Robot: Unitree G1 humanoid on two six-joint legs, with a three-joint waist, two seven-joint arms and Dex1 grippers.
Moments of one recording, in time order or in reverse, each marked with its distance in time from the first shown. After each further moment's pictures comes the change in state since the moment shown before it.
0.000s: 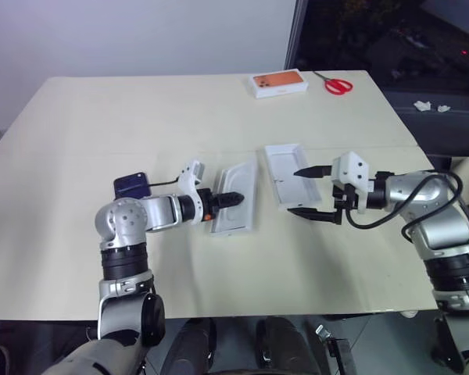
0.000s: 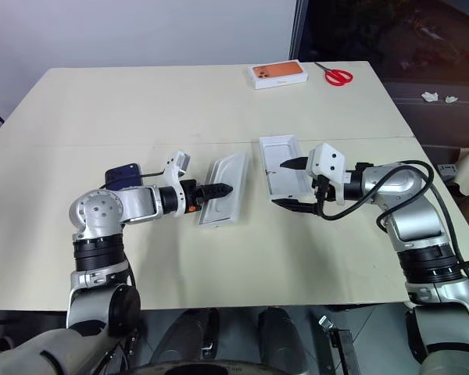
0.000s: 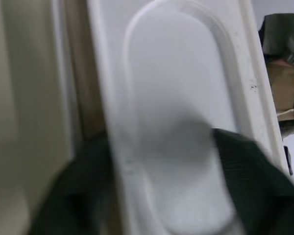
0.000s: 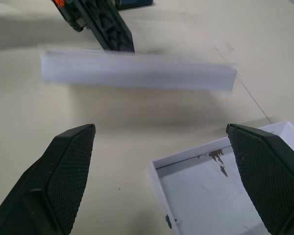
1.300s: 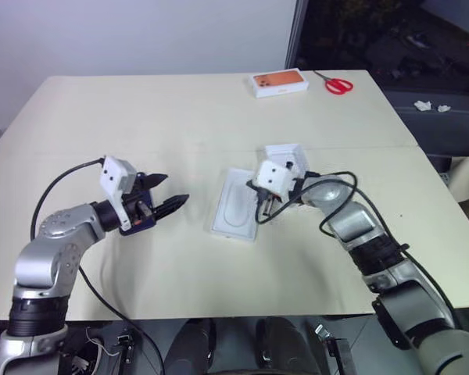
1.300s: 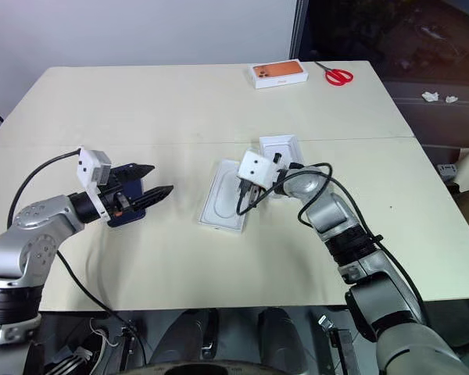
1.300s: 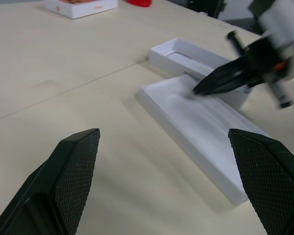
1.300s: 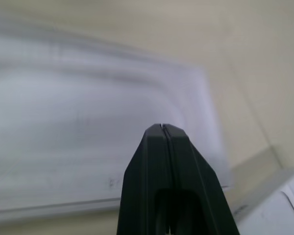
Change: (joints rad) left arm 0.424 0.513 -0.136 -0.214 0.198 -0.910 -0.670; right arm -0.202 0.307 0.376 0.229 -0.511 -0.067 -0.436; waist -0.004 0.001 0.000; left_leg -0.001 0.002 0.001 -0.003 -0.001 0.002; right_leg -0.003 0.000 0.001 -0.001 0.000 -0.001
